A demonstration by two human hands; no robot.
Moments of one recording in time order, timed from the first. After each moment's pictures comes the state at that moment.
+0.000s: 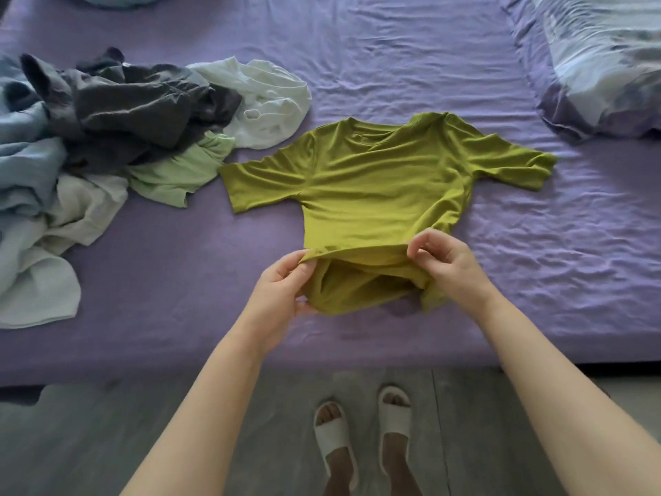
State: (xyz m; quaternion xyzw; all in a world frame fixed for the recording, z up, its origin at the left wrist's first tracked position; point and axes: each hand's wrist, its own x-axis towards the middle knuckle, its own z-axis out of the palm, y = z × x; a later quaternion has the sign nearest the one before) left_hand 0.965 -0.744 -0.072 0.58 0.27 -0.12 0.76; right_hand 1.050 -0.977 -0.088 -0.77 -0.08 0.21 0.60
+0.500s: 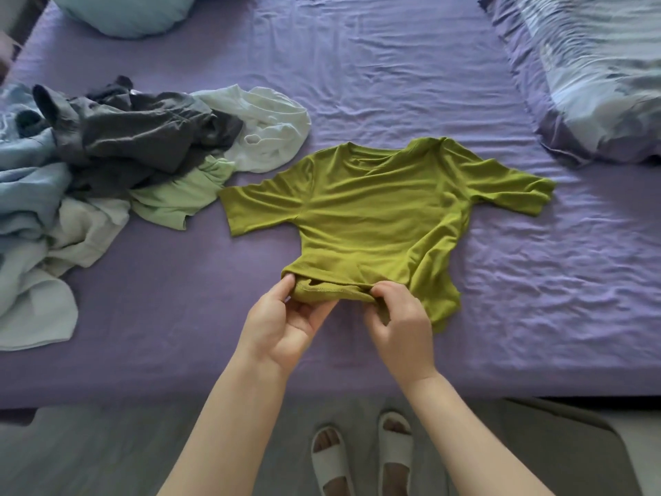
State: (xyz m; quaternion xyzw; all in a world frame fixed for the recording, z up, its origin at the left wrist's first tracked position) left_hand 0.994 -0.769 -0.046 0.21 0.43 -0.02 0.88; right_hand 1.007 -0.929 -0.123 -0.90 -0.15 -0.09 0.40
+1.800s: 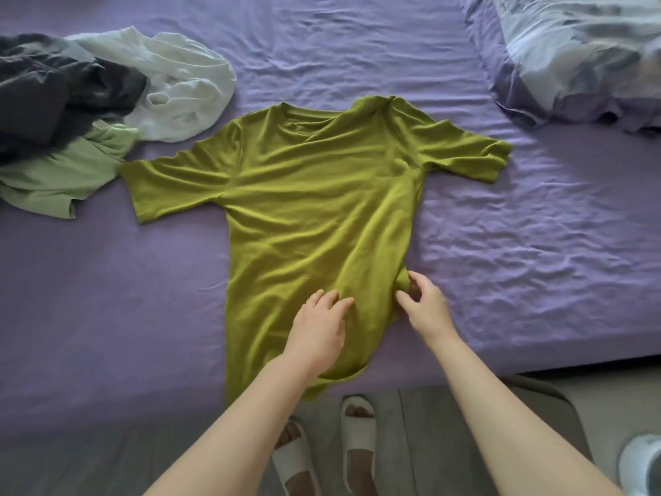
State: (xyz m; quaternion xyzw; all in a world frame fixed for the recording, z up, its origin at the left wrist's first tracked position) left_hand 1.011 -0.871 -0.226 0.94 -0.01 -0.26 0.22; right_hand 1.065 -1.061 -0.238 -0.89 0.13 0.18 0.41
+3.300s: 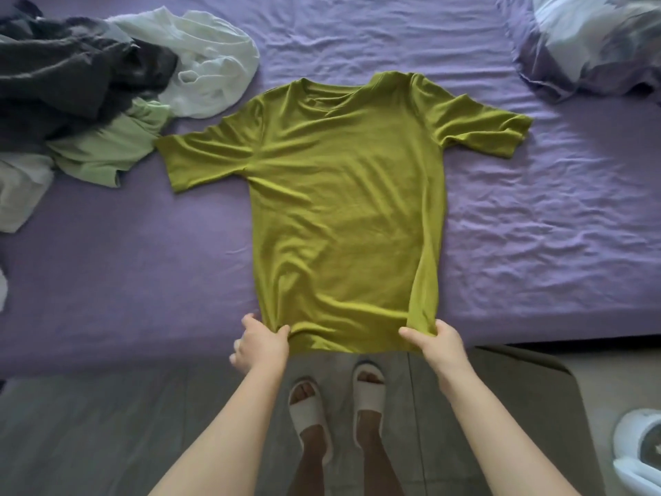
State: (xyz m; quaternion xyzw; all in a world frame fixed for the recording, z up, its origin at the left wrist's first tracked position) left_hand 0.925 -0.822 -0.221 0.79 0.52 -0.25 0.21; right_hand 0.964 -1.077 -0.216 -0.75 0.30 0.28 0.52
